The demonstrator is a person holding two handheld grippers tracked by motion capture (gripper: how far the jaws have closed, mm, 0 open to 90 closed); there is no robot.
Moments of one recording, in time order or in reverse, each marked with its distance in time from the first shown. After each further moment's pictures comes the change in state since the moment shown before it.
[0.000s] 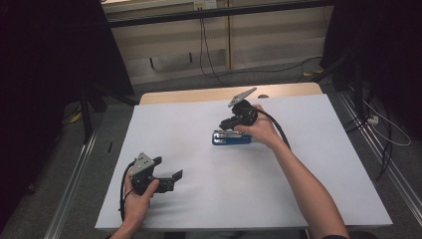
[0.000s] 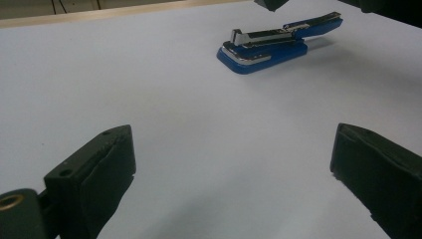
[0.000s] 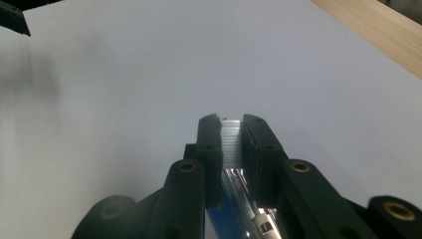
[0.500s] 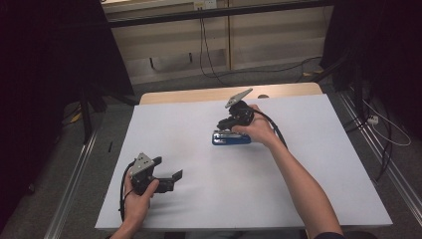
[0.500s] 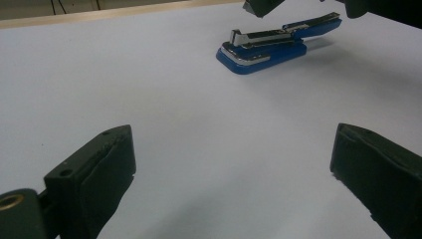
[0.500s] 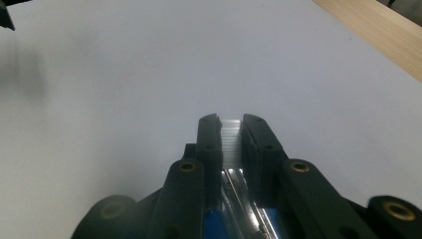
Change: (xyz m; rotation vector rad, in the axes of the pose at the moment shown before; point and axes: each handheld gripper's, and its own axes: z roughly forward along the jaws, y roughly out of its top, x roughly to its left) left arm 0.000 0.000 0.000 0.000 -0.002 0.000; right arm -0.005 0.000 0.012 -0.002 -0.002 -0.022
